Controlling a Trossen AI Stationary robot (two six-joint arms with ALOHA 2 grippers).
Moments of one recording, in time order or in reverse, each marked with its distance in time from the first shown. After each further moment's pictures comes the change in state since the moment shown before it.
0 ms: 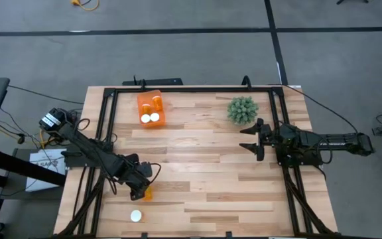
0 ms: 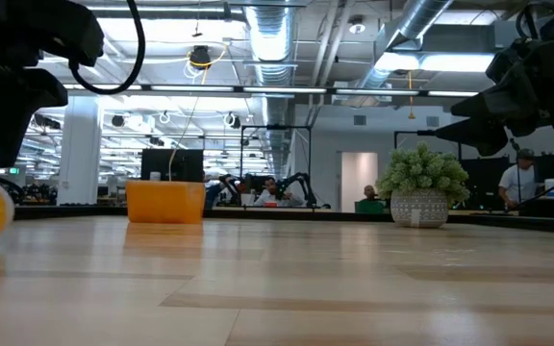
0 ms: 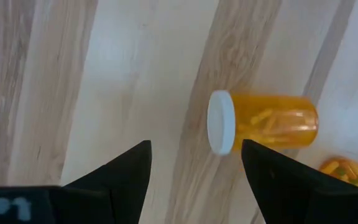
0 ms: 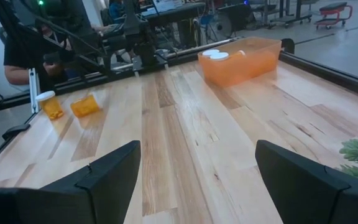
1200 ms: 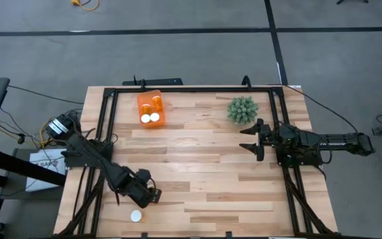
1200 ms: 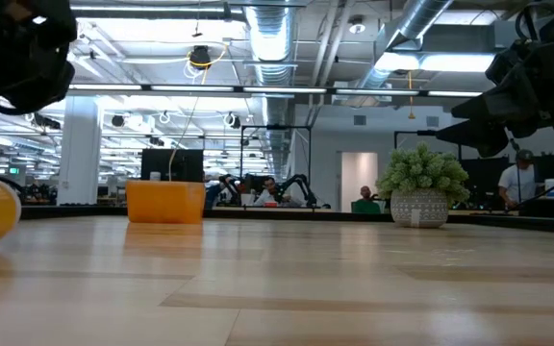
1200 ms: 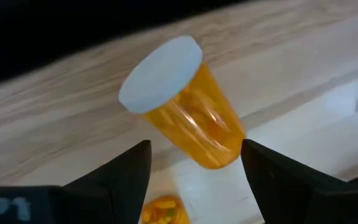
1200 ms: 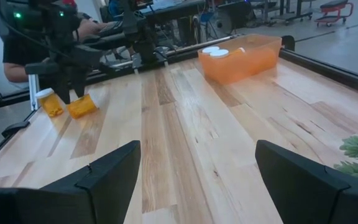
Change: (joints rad) left arm -0.083 0.148 0.003 0.296 0.068 -1.063; right arm 0.000 0.000 0.000 -0.010 -0.001 0.000
